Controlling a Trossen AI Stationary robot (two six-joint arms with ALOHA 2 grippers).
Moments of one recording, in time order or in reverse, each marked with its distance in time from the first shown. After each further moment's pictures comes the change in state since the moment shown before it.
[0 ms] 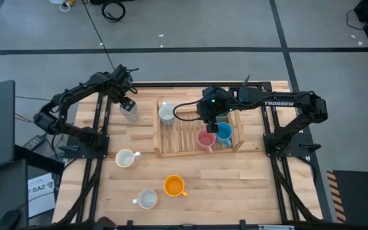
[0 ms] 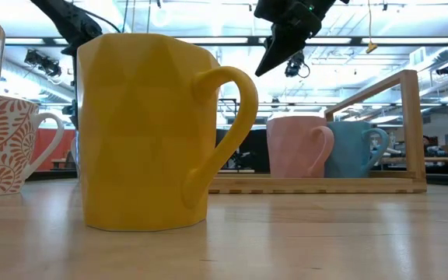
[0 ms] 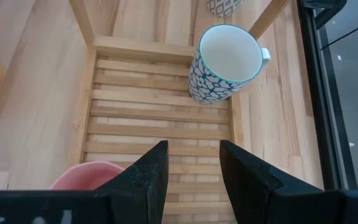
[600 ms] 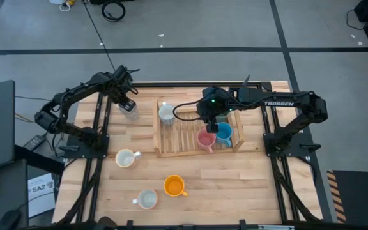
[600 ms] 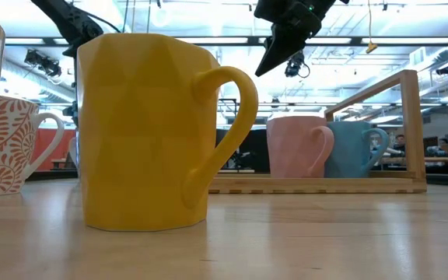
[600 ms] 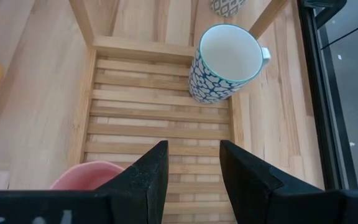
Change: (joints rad) left arm -0.006 0.018 0.000 0.000 -0.002 0.000; right arm 0.000 0.001 0.000 0.000 0.000 0.003
